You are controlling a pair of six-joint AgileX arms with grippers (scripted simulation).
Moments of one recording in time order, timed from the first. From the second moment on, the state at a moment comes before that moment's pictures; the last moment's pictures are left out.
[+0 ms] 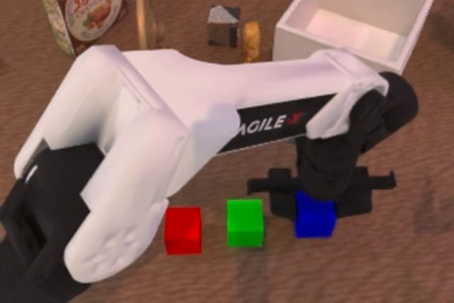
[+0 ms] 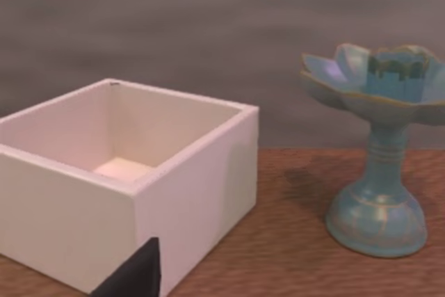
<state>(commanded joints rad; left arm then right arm) -0.97 2.39 1.91 -1.08 -0.02 -0.96 0.01 0.00 0.00 0.00 0.00 0.00</state>
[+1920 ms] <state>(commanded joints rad) -0.96 2.35 2.10 -1.31 -0.02 -0.97 0.01 0.00 0.00 0.00 0.00 0.00</state>
